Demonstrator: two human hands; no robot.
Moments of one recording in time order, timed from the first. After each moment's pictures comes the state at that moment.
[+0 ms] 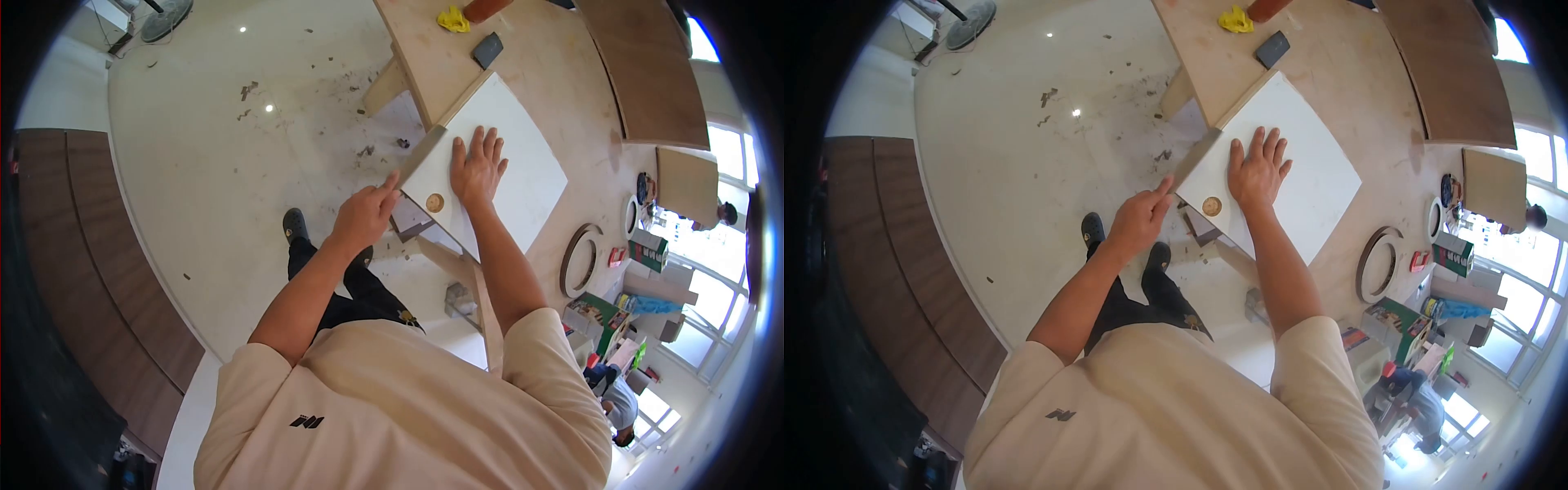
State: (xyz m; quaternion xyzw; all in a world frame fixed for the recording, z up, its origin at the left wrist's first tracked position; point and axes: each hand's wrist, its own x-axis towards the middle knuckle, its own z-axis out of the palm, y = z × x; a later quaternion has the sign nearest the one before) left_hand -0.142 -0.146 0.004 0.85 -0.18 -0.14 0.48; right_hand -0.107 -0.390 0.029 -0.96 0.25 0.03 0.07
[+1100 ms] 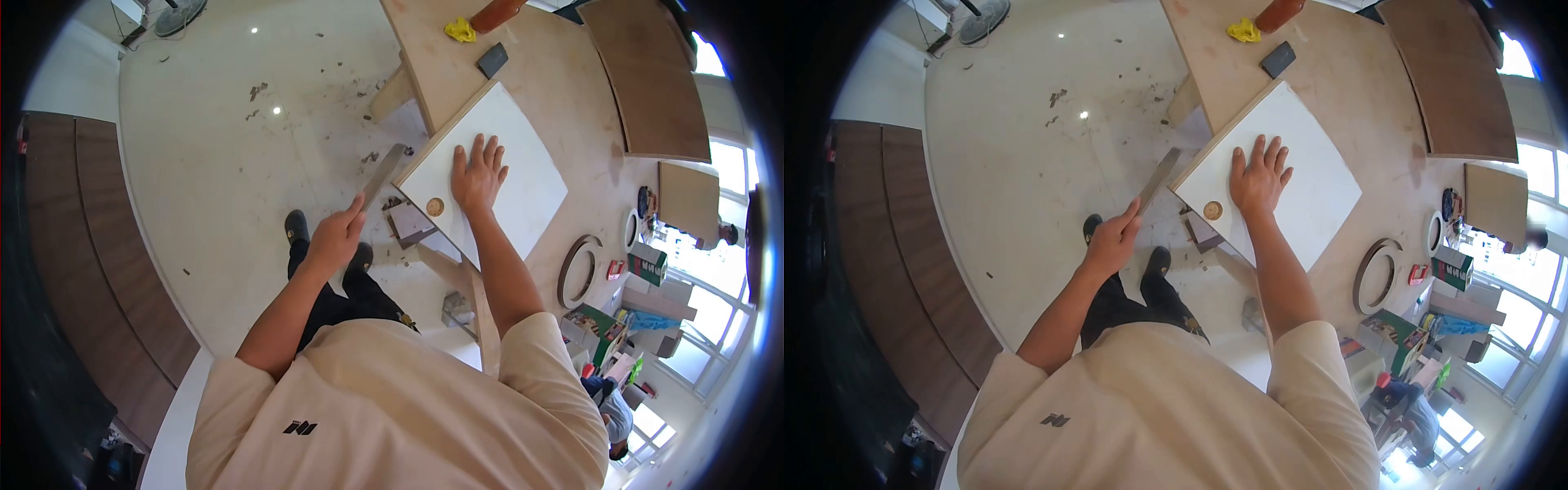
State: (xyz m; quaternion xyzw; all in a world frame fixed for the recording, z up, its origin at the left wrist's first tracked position) left_hand -0.167 -0.103 0.006 0.84 -0.11 -0.19 0.49; right_hand -0.109 -0.395 0.022 -0.97 0.23 0.01 0.06
